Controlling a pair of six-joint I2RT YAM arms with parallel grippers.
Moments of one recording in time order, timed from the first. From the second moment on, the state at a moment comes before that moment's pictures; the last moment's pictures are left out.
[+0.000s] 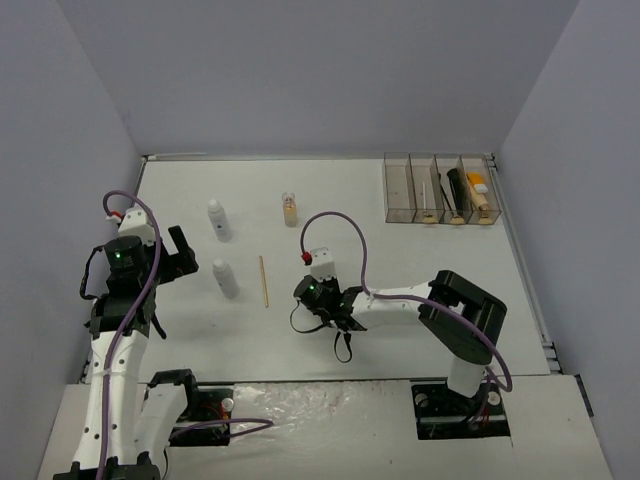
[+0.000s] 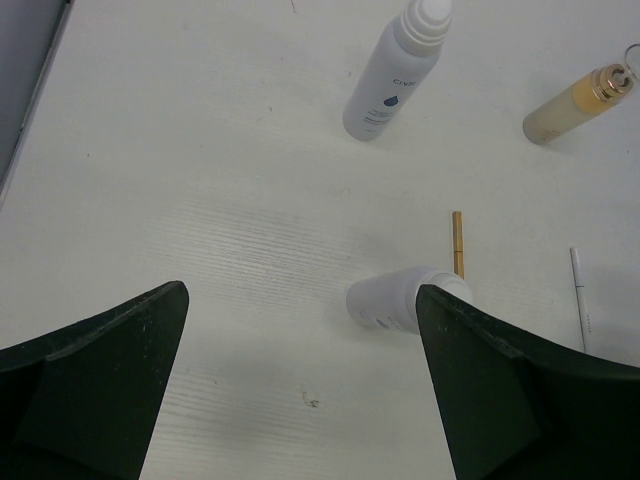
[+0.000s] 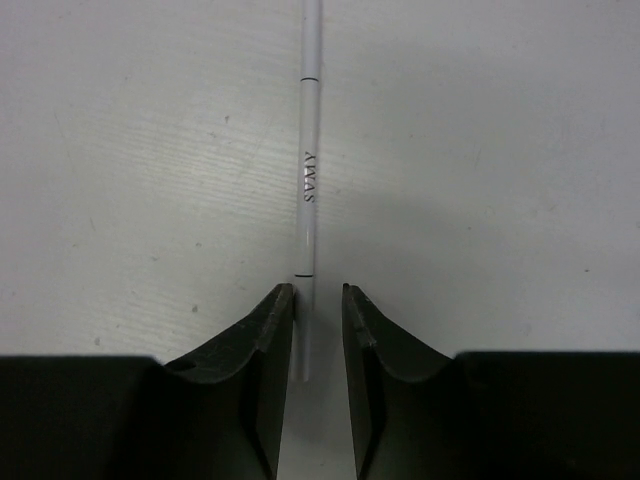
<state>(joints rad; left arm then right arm) 0.11 0.75 0.83 -0.59 0.03 -0.20 1.06 1.77 0.86 -0.01 0.58 0.59</state>
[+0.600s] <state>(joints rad) 0.11 0.76 0.83 -0.59 0.03 -0.20 0.92 1.87 1.00 0.00 0.46 0.49</state>
